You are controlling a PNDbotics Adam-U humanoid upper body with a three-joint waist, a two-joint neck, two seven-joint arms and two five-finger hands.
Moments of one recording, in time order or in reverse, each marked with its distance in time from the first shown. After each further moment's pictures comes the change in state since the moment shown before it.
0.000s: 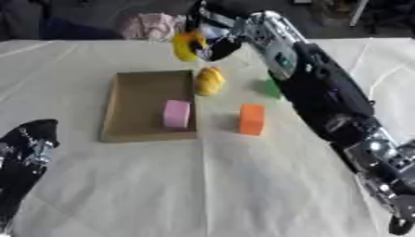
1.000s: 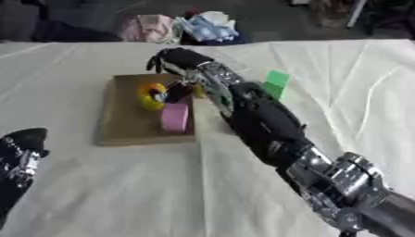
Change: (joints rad) left arm -0.010 -0.008 -0.011 0.000 0.005 0.000 -0.014; right arm 0.007 0.142 -0.047 0.177 0.233 0.046 -0.139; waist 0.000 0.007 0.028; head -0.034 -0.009
